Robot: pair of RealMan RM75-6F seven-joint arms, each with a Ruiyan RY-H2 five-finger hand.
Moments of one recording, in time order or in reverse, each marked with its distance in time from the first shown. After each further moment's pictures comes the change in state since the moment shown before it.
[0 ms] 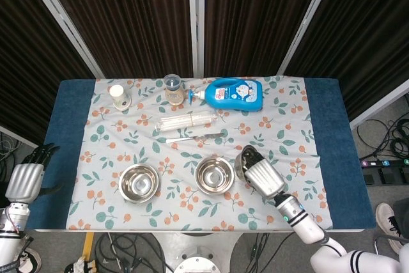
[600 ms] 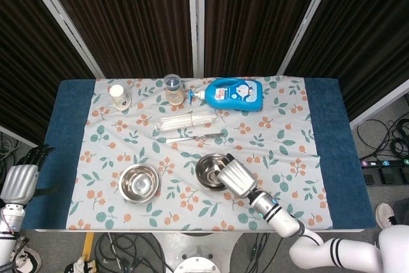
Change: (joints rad) left arm 0.009 -0.012 0.004 0.059 -0.010 -0.014 -0.077; right arm 0.131 -0.084 0.055 -0.037 0.138 -0.188 -0.216
